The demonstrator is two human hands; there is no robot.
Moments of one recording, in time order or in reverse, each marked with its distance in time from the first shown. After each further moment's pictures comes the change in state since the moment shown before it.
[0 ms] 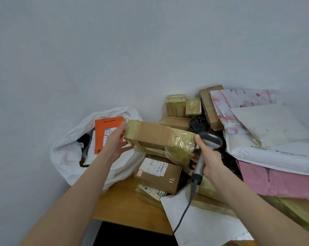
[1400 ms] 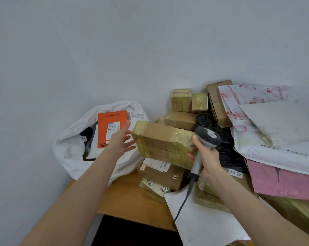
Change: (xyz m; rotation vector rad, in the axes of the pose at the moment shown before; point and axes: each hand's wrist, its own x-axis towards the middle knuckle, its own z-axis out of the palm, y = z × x) left_hand 0.021 -0.015 -0.005 0.037 0.173 -0.174; right_hand 0.006 0.024 0.015 0.011 -0.129 -0.096
